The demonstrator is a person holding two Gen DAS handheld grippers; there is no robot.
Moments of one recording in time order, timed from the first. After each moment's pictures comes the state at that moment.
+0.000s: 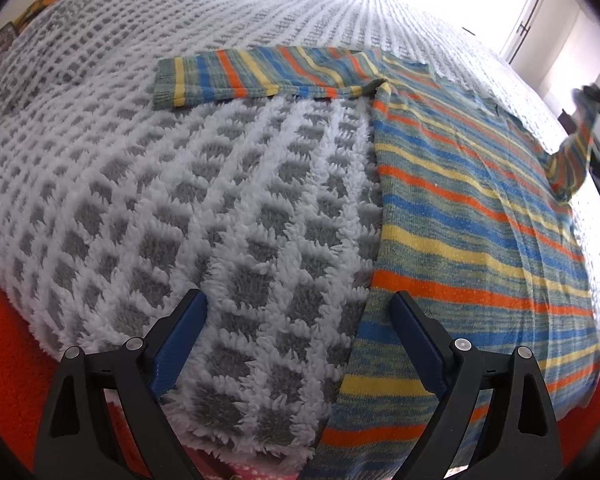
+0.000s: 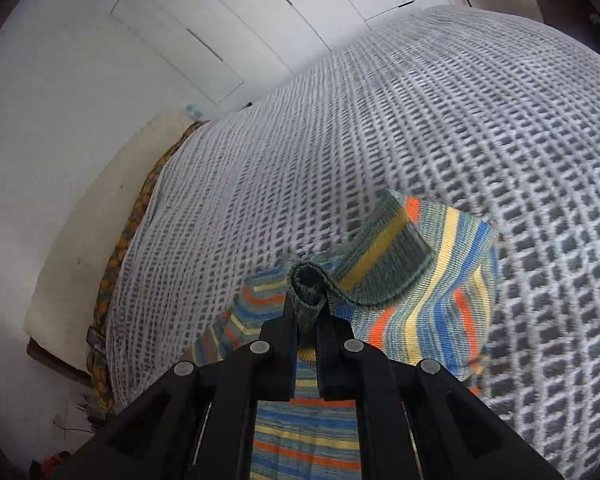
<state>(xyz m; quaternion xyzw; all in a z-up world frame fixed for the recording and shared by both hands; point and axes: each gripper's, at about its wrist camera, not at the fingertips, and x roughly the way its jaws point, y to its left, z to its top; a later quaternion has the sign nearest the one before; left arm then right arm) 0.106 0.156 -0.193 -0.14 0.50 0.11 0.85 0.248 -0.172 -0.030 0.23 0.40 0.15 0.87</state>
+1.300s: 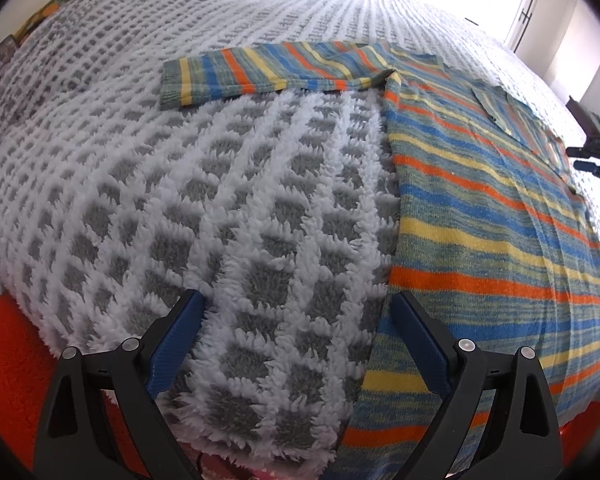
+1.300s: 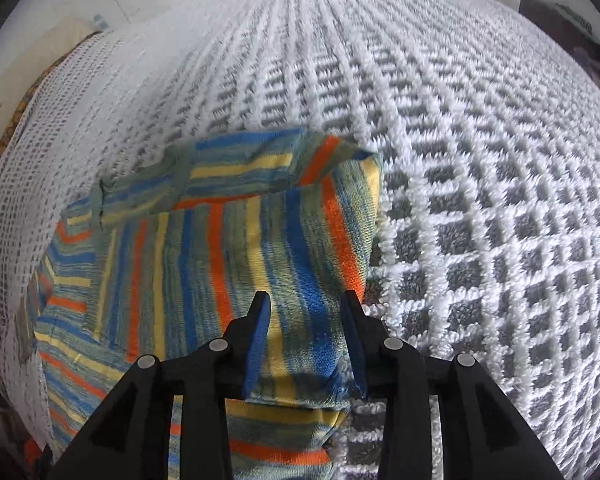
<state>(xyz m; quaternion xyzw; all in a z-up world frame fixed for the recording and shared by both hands) 0.108 0.154 -0.201 -0.11 0.50 0.12 0.85 0.276 -0.237 -0.136 0.08 0.53 0.01 0.84</state>
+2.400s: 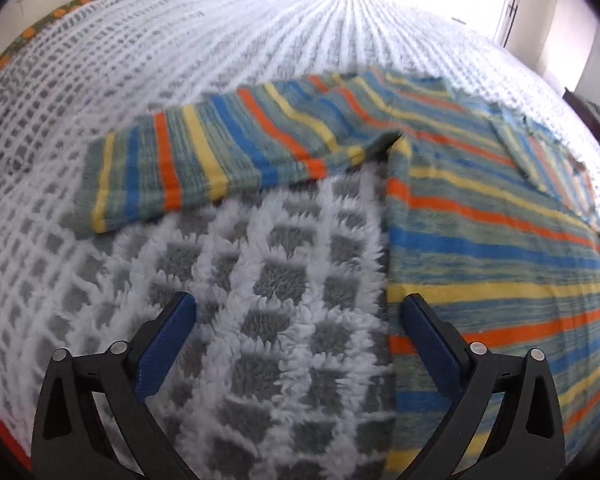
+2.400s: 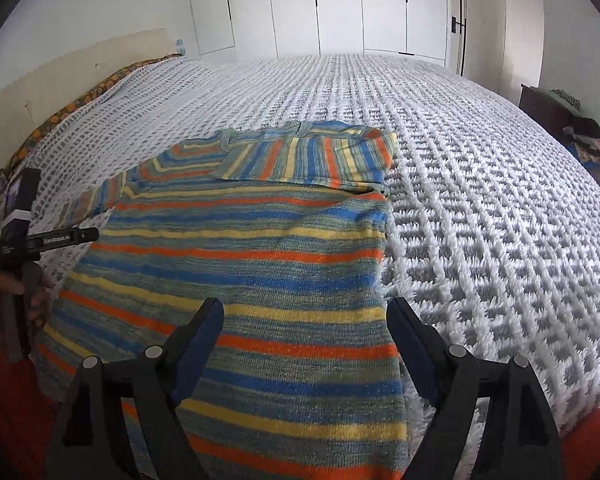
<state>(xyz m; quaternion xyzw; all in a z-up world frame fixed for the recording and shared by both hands) 0.225 0.163 -0.222 -0.07 0.49 0.09 0.86 0.013 -0.151 -0.133 0.00 0.39 0.04 0.92</state>
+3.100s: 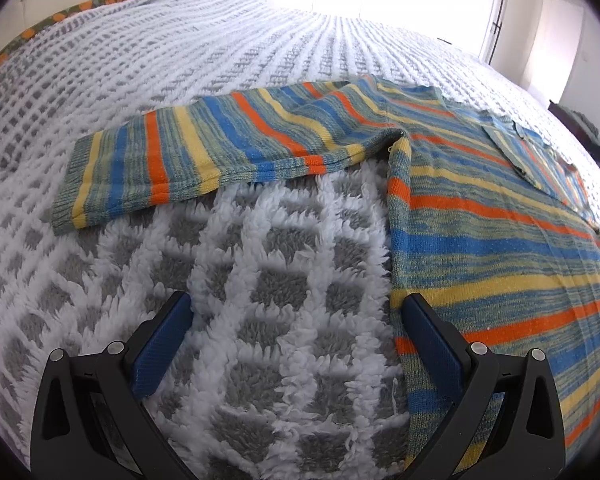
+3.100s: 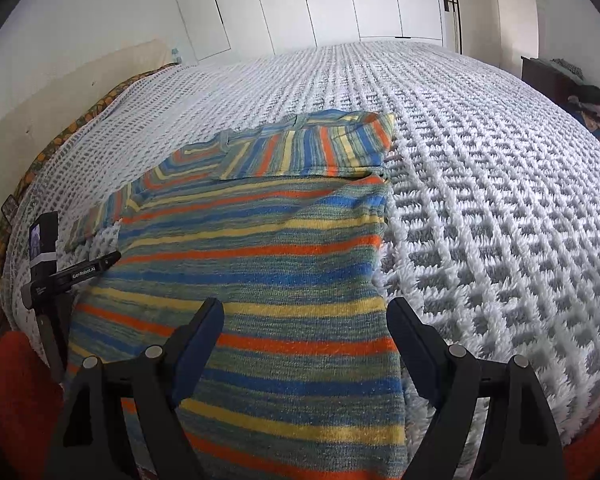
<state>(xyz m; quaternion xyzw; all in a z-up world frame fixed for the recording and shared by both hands) 0.211 0.166 -0.226 -0.07 0.43 0.08 0.90 0.017 -0.170 -0.141 0.06 0.40 0.05 0.91</state>
